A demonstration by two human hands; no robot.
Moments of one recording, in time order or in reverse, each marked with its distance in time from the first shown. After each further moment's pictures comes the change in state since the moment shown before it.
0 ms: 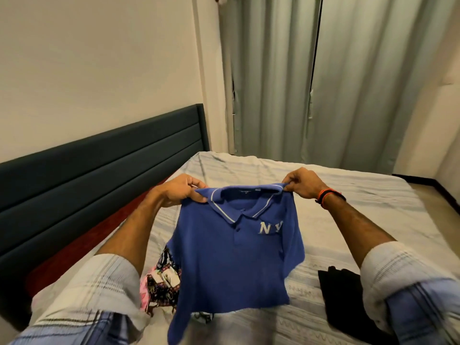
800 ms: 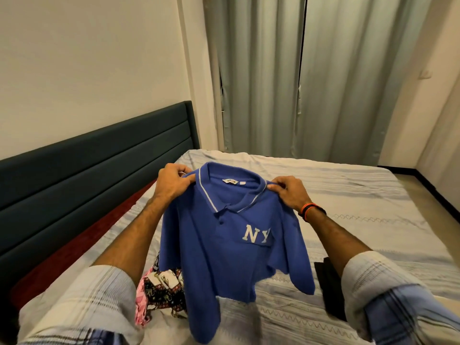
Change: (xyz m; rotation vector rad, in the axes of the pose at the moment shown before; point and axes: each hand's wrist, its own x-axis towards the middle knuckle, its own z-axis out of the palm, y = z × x) left_hand 0.019 -0.016 -0.003 0.283 0.646 0.180; right_hand -0.015 -0.008 0.061 0.257 0.213 -0.029
